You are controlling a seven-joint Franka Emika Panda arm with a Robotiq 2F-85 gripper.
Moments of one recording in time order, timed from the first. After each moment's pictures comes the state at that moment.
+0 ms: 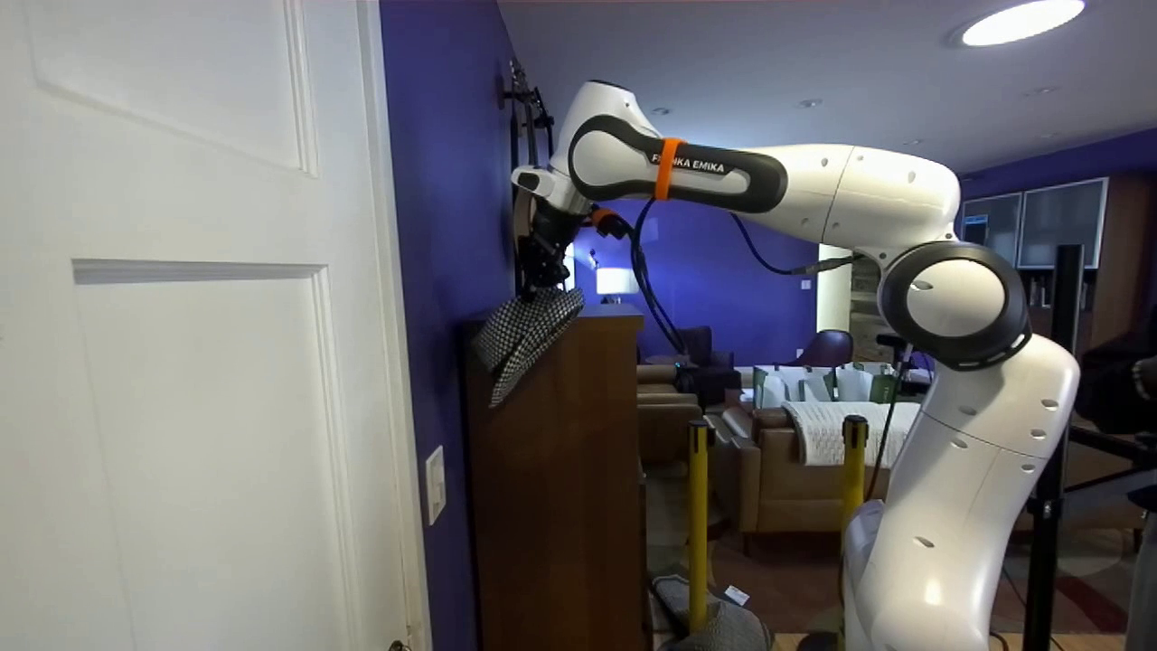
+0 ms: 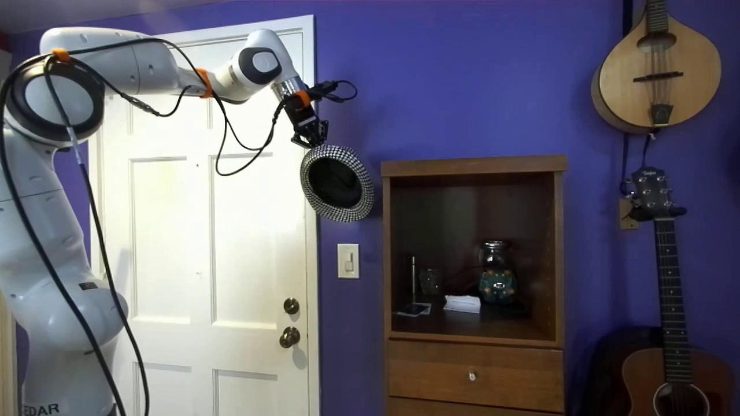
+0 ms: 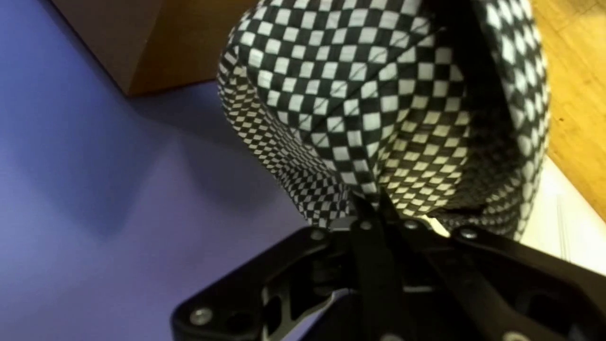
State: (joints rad) arm 0.01 -0.31 -0.12 -1.59 -0.15 1.85 -1.26
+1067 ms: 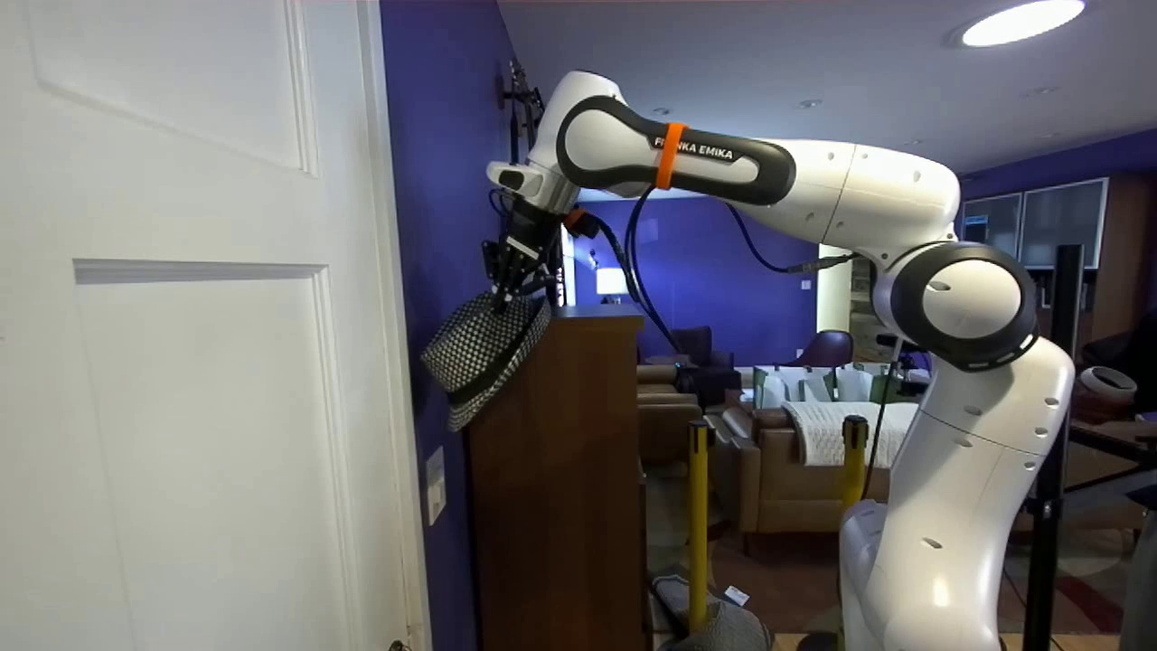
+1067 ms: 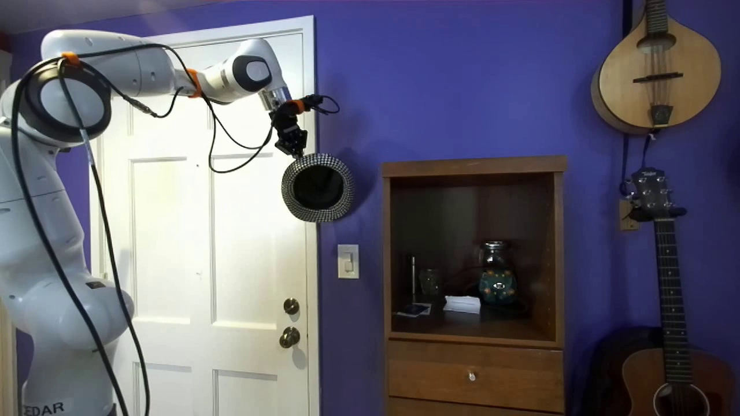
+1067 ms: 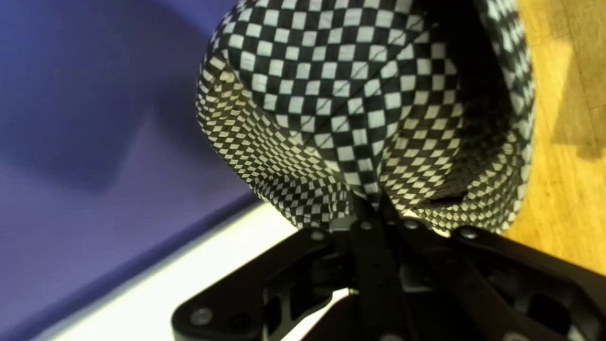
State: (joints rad) arm 0.10 -0.31 -0.08 -1.59 -0.06 1.80 -1.52
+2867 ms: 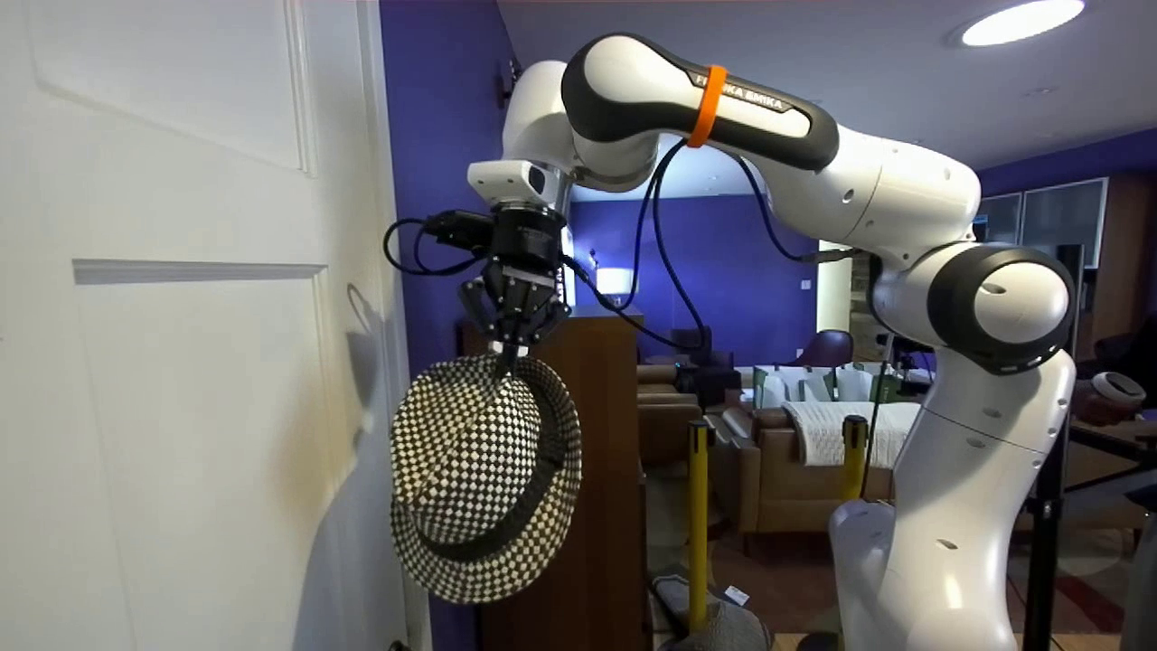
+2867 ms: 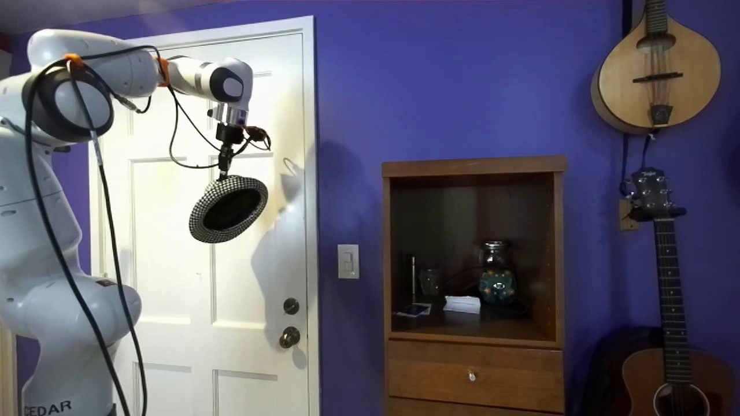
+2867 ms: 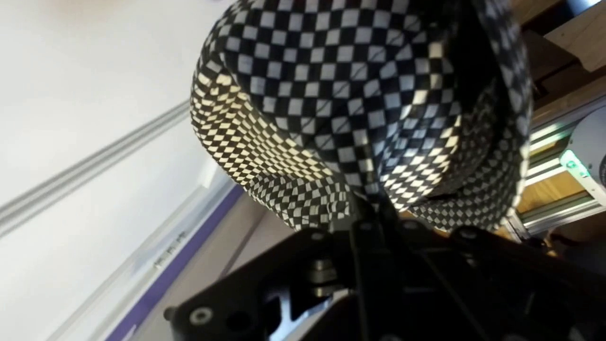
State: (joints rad) arm 0.25 -0.35 0.01 -1.64 0.30 1.42 -2.13
